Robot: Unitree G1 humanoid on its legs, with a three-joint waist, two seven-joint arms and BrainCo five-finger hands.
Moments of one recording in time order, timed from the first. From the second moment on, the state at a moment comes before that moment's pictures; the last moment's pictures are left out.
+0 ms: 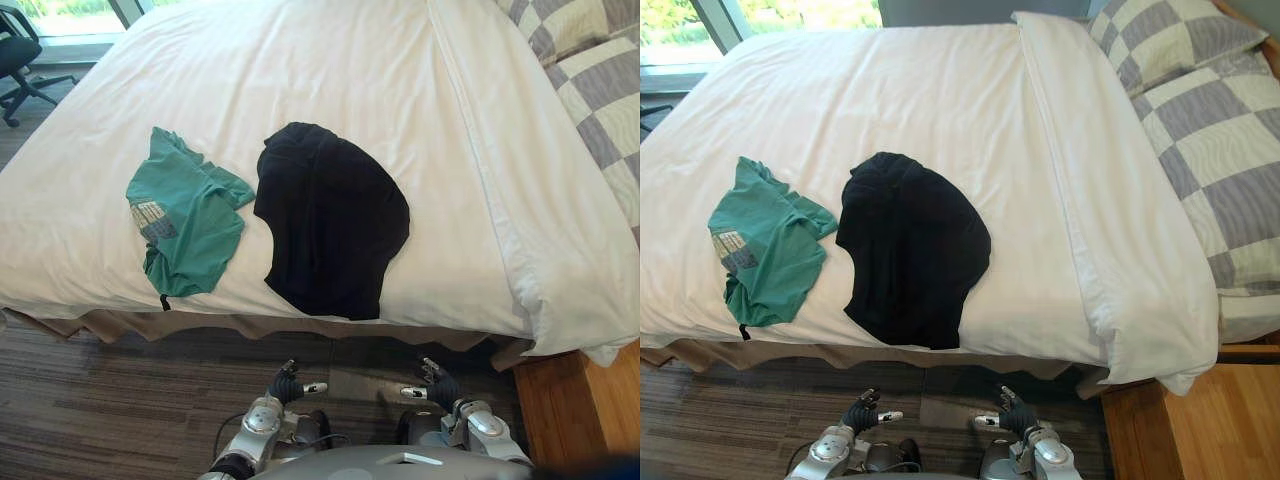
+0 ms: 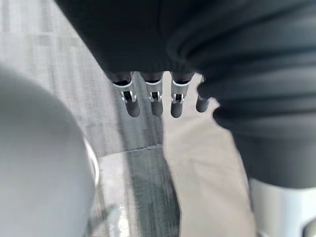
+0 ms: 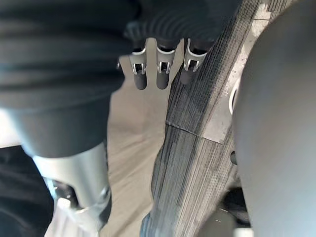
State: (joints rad) left arm 0.01 0.09 -0.20 0.93 0.03 -0.12 0.08; right arm 0.00 -0.13 0.07 1.01 0.02 -0.20 0.30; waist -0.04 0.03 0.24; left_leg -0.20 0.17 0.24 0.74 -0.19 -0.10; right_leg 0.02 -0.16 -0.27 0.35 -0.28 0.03
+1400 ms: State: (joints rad) left arm 0.05 0.10 0.09 1.03 -0.32 0.03 0.18; right arm 0.05 -0.10 -0.14 1.09 0.33 -0.19 0.08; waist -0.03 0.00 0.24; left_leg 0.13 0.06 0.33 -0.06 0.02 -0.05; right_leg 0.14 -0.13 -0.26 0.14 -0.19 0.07
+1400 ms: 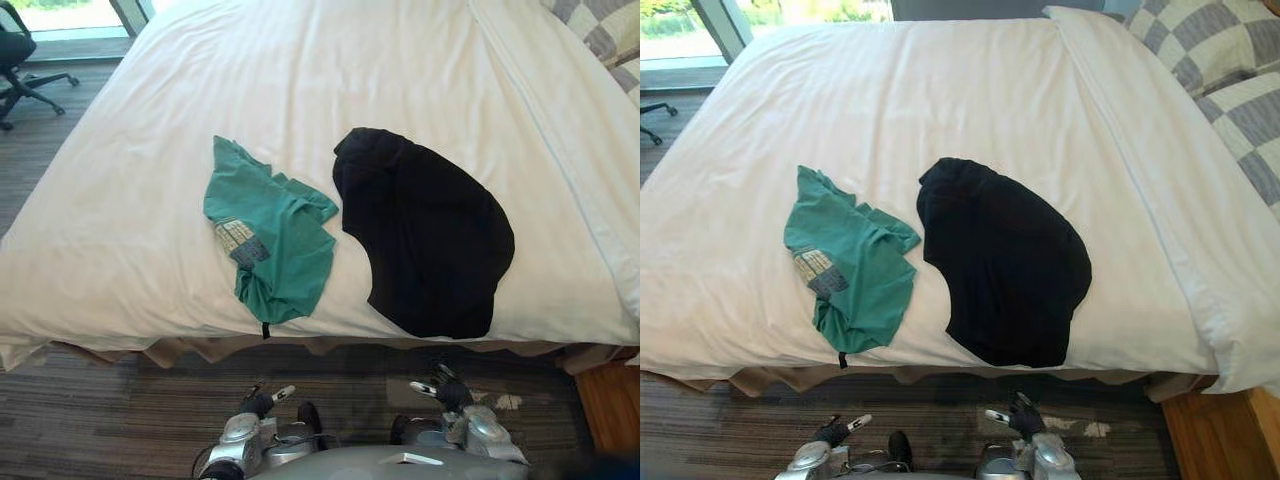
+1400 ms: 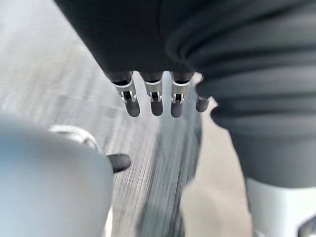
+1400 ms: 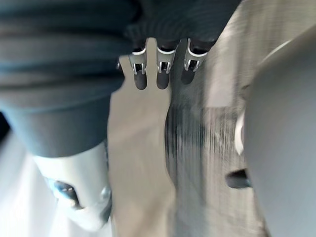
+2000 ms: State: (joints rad) left arm 0.10 0.33 0.65 0.47 -0.44 -0.09 0.37; right arm 0.23 -0.24 -0.86 0.32 0.70 -0.37 -0.04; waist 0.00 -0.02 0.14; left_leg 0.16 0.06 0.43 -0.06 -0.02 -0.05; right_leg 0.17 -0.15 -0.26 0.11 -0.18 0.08
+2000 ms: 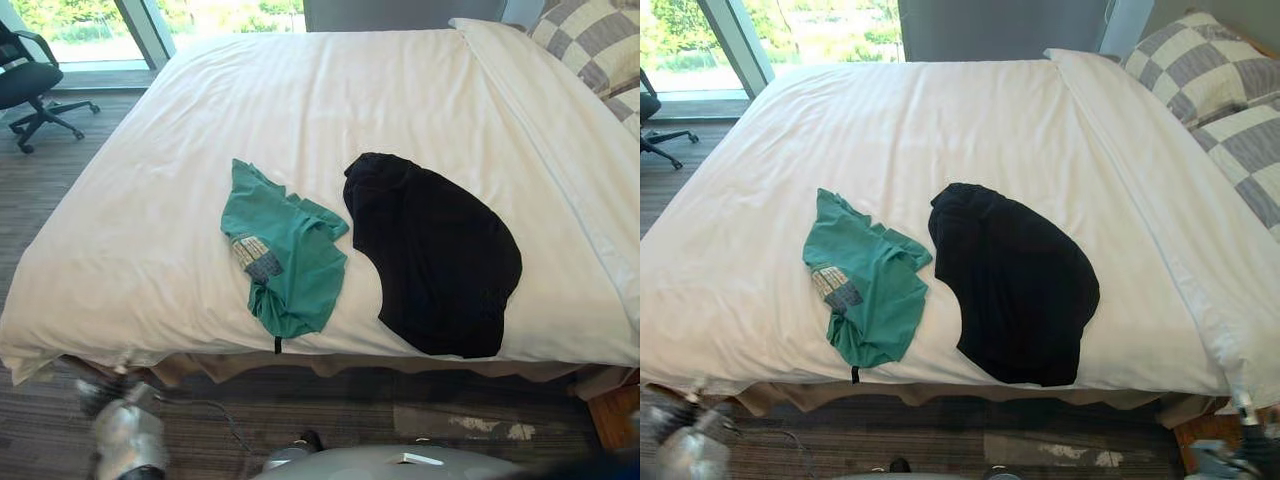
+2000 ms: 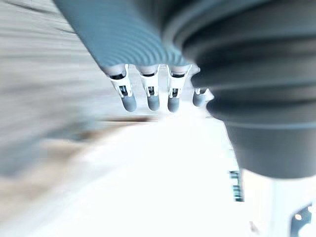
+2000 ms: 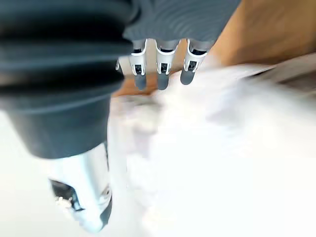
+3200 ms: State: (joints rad) left arm 0.06 0.31 0.16 0.24 0.35 0.02 0.30; right arm 0.17 -0.20 -0.34 -0.11 0.41 -0.27 0.09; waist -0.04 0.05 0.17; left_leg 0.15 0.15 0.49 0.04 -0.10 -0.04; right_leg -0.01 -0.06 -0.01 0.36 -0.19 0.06
